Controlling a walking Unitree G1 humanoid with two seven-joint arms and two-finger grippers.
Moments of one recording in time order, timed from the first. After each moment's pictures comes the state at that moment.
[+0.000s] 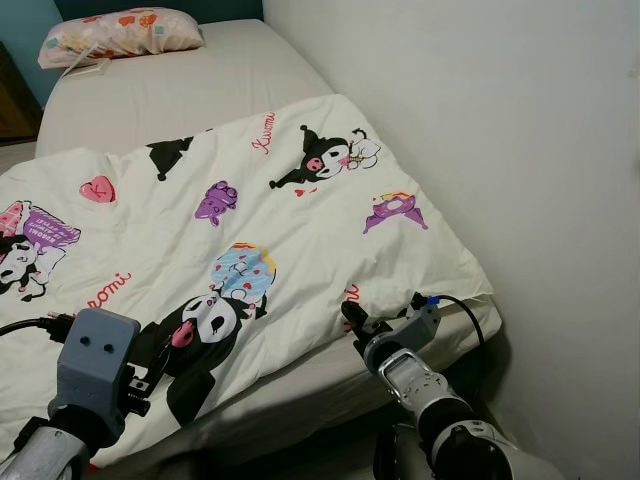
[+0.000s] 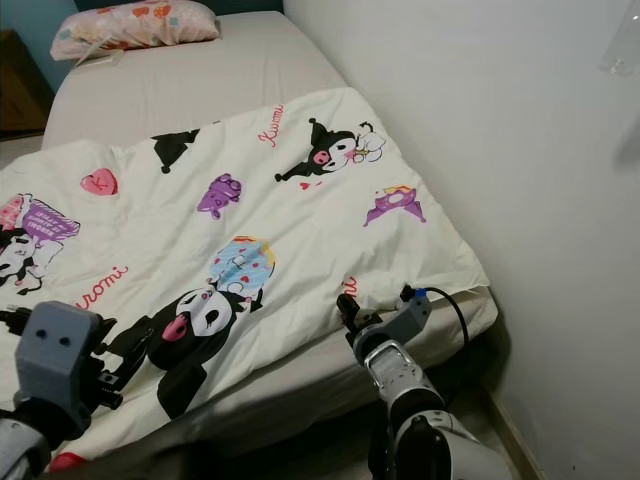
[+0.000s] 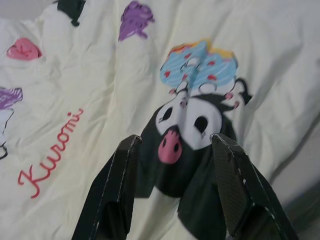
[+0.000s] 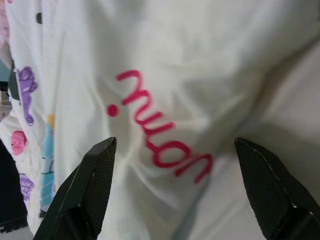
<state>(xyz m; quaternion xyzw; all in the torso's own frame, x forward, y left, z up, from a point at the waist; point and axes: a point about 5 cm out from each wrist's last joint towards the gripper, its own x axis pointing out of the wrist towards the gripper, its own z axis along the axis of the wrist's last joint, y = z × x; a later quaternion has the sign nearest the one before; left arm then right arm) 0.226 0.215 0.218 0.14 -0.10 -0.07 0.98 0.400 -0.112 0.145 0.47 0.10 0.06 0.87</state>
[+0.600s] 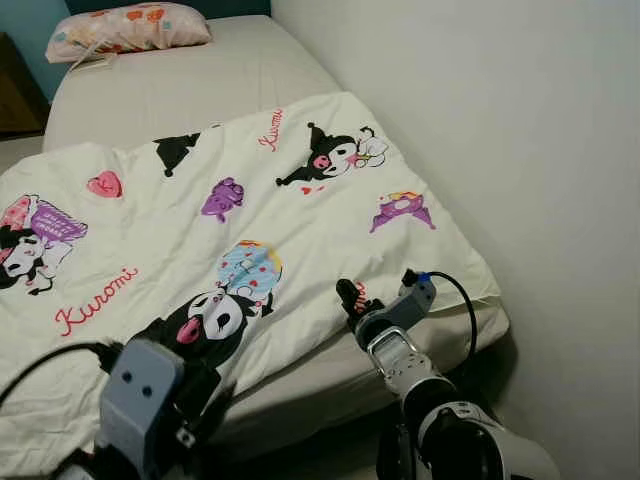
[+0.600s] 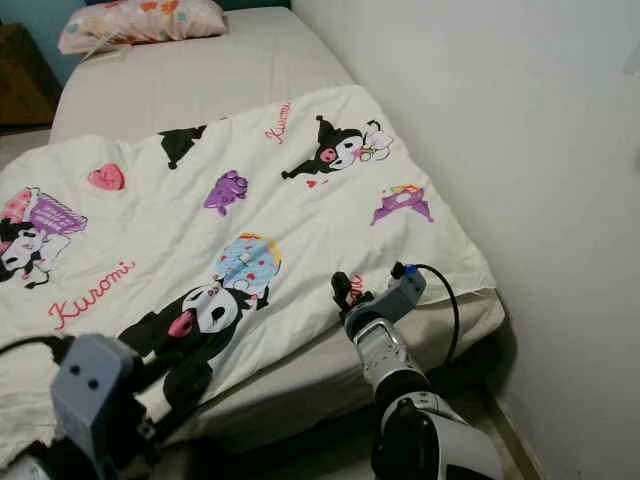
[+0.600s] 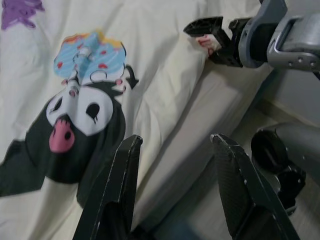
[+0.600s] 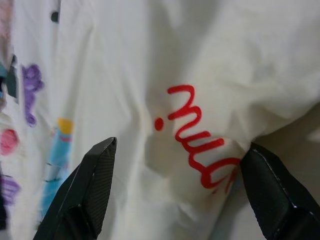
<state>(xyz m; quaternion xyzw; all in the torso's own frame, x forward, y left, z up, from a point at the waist) 0.191 0.172 0.206 0.11 -0.05 -0.24 0.96 0.407 -0.105 0.164 0.42 0.08 0.04 0.90</state>
